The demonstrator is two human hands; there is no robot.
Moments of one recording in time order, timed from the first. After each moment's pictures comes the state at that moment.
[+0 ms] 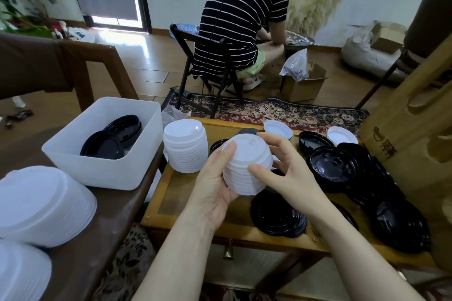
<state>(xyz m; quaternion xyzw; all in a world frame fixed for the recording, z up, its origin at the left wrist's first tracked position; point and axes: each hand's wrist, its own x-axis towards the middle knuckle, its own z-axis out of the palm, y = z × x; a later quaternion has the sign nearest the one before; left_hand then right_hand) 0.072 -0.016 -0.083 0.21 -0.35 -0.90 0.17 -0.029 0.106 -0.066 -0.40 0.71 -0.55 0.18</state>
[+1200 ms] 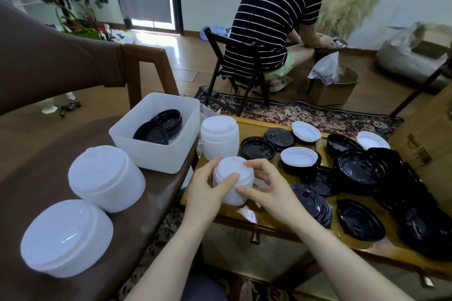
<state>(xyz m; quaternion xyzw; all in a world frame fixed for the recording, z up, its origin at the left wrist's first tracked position) 0.140 -0.047 -0.130 0.34 -0.67 -0.60 0.28 0.014 0.068 -0.120 -0.42 0.70 -0.52 0.25</state>
